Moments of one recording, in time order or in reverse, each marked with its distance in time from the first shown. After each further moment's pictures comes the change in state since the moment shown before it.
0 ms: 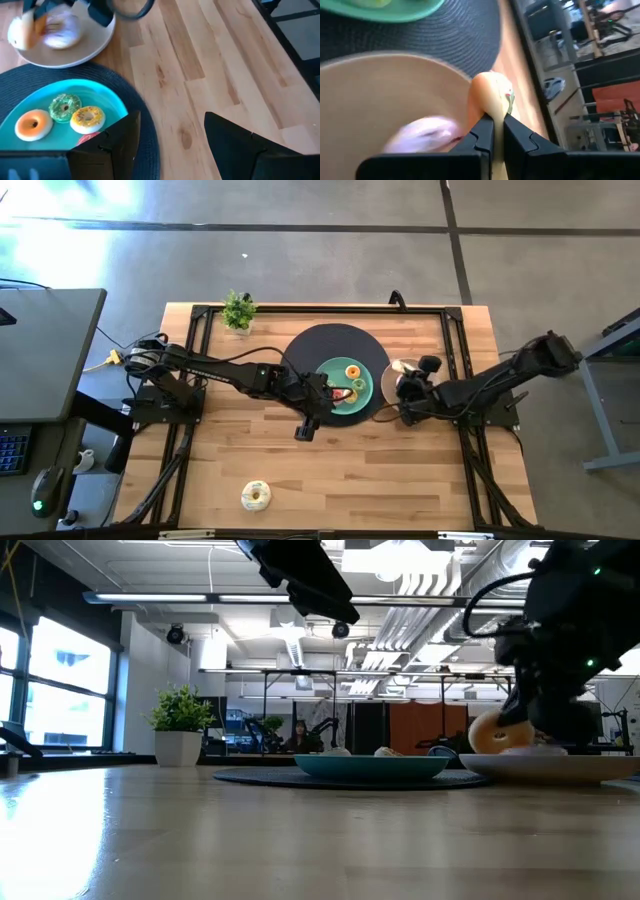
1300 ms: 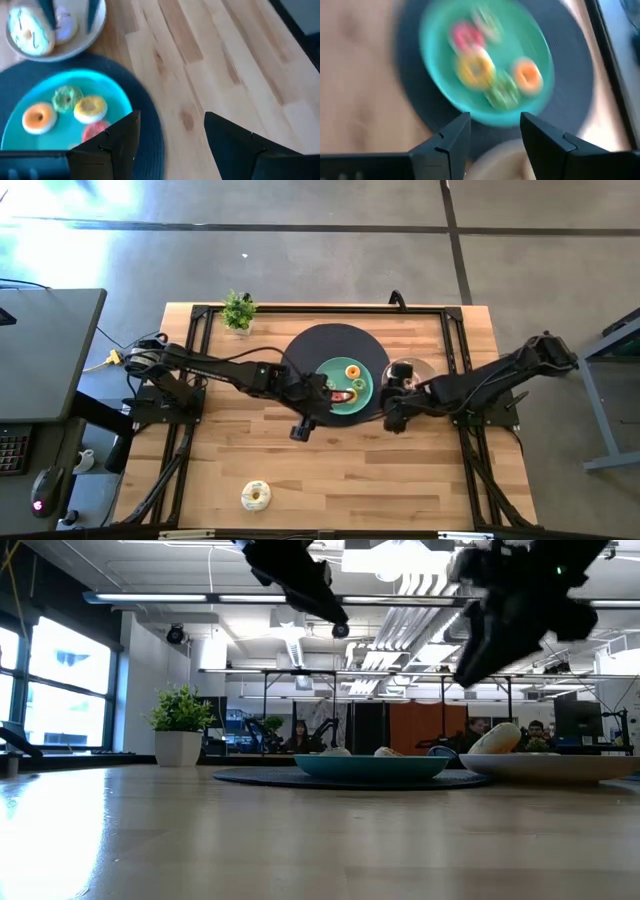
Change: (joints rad) left arm -0.001 0.000 0.039 -0.115 0.001 0.081; right arm 0.022 0.055 0.343 0.011 -0.475 -0.134
